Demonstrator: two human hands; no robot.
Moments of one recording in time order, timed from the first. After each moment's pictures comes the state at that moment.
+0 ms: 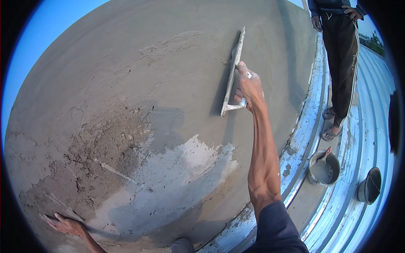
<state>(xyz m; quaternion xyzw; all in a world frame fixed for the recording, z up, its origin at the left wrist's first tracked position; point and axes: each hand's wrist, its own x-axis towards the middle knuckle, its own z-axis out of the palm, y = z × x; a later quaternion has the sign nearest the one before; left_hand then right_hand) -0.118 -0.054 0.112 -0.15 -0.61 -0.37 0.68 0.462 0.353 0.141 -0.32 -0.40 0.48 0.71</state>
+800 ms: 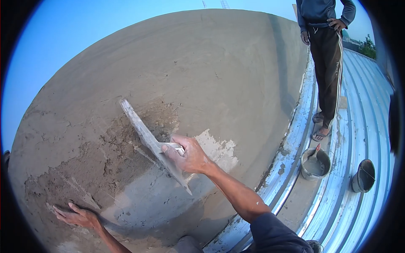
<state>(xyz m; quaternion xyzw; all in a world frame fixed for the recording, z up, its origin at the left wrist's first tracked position) -0.065 -0.045 0.122 -0.20 -0.58 -0.43 0.66 0.296 0.179 0.111 -0.16 -0.74 0.26 0.60</state>
